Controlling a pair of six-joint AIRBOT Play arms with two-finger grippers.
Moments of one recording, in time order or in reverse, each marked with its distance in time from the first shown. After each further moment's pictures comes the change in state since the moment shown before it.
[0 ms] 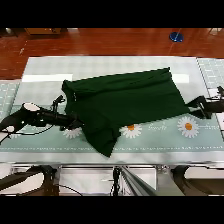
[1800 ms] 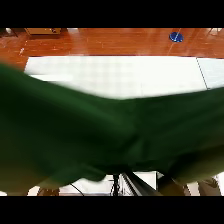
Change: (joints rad) left arm 0.500 0.664 1.574 0.016 -0.602 -0.336; right arm 0.145 0.951 1.063 -0.108 0.365 0.253
